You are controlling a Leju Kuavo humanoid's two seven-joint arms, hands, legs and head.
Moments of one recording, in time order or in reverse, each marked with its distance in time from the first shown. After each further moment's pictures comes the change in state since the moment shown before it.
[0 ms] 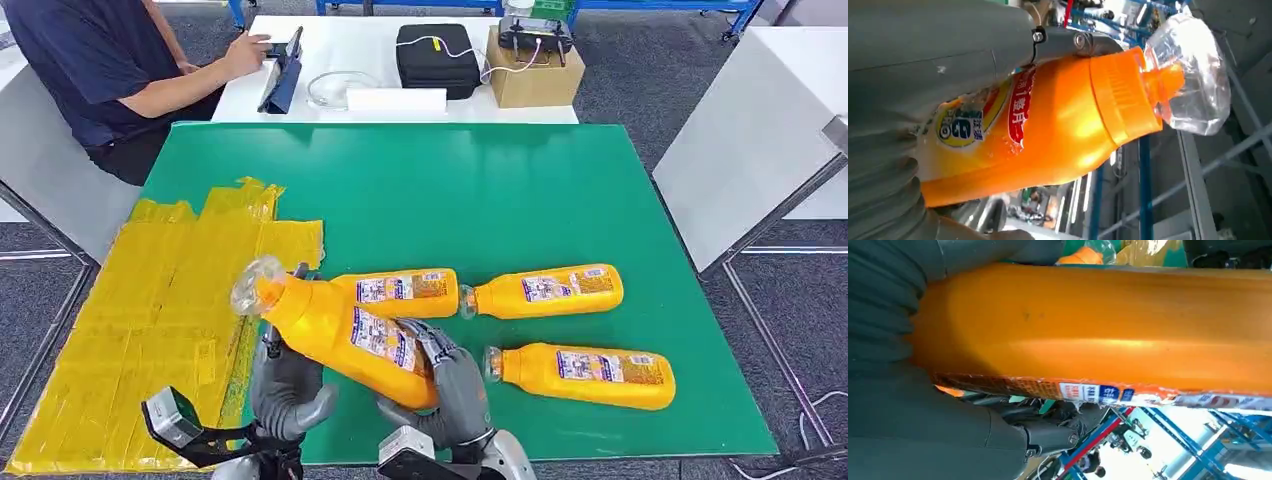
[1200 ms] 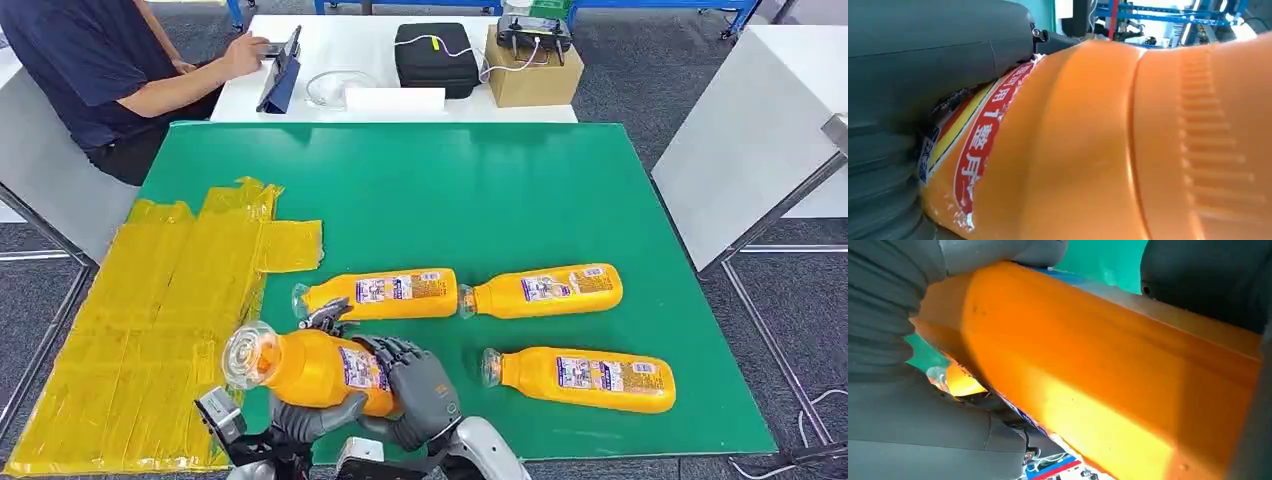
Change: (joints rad) left arm -0.007 0.034 -0.029 0.103 -0.124 0.197 -0.009; right arm -0.111 -0.010 0.111 0.151 0.190 0.123 0.076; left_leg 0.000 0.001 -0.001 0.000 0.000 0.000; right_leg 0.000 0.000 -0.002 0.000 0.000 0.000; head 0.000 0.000
